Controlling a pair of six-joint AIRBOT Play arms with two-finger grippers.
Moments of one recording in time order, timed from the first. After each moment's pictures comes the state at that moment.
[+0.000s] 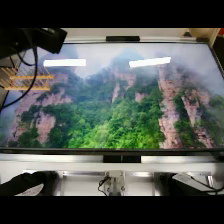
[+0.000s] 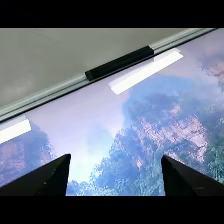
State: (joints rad) left arm -0.46 -1.20 1.79 1.66 -0.95 -1.43; right arm -1.14 -1.30 1.96 -1.21 0.82 1.46
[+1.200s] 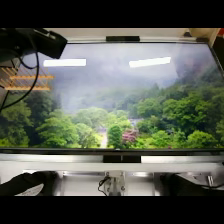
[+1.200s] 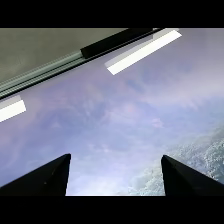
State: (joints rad) left arm -0.46 -1.20 1.79 1.66 -1.00 -1.45; right arm -1.57 -1.20 1.96 -1.33 0.84 1.58
